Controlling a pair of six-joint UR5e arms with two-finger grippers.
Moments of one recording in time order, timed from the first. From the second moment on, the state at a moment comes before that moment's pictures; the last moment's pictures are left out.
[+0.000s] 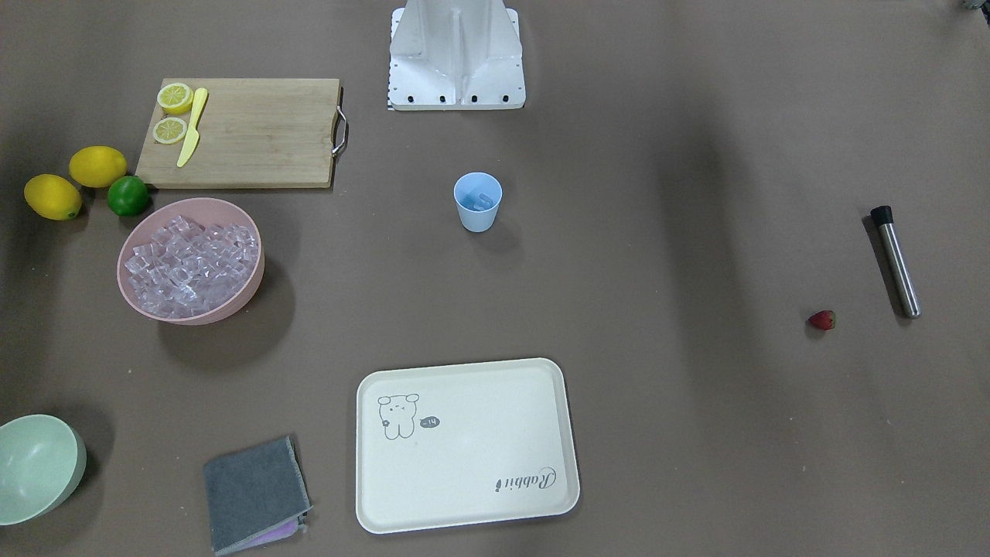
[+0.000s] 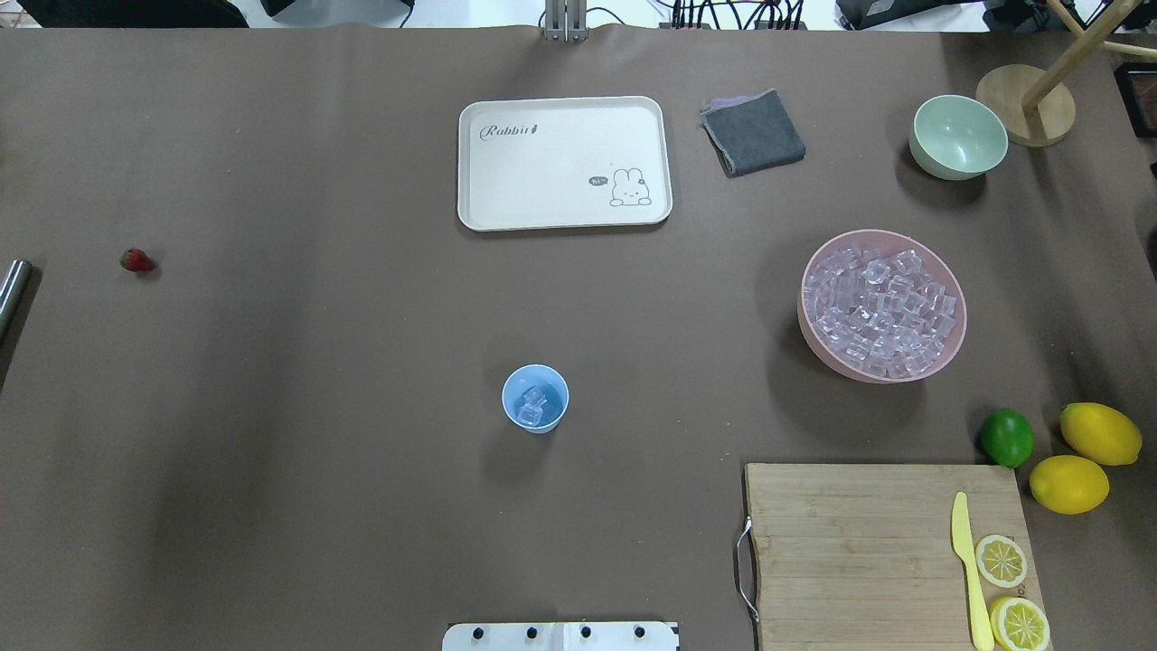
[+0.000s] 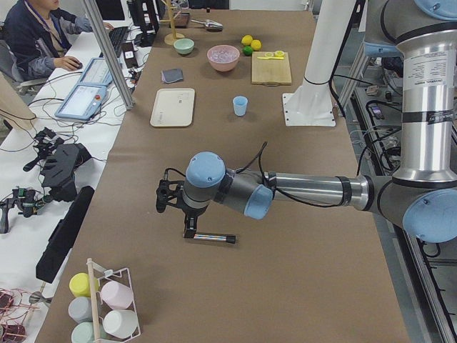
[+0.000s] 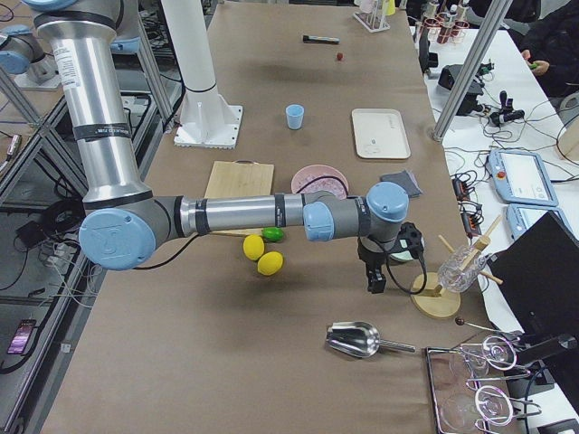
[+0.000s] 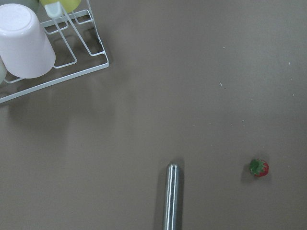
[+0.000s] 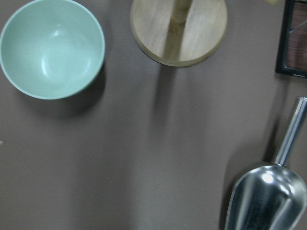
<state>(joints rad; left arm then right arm) -1.59 -1.49 -1.70 -1.92 -2.40 -0.33 1.52 -1.38 1.48 -1.53 2.31 -0.04</state>
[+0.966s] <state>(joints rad) -1.59 -1.49 -1.70 -1.92 -2.42 -0.33 1.66 -1.45 1.45 -1.68 2.30 -0.28</state>
